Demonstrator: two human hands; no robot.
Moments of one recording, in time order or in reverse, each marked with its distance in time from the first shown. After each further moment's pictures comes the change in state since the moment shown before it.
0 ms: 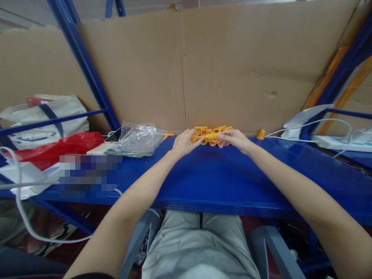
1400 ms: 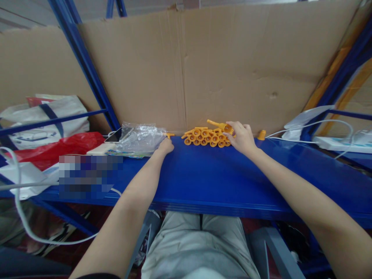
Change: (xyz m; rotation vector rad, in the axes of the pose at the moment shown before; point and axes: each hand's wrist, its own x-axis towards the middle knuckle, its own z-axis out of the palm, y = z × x) left_hand -0.002 -0.102 0.012 0.354 -0.523 -0.539; right_hand 0.005 0.024 -0.019 -1.041 0.446 -0.651
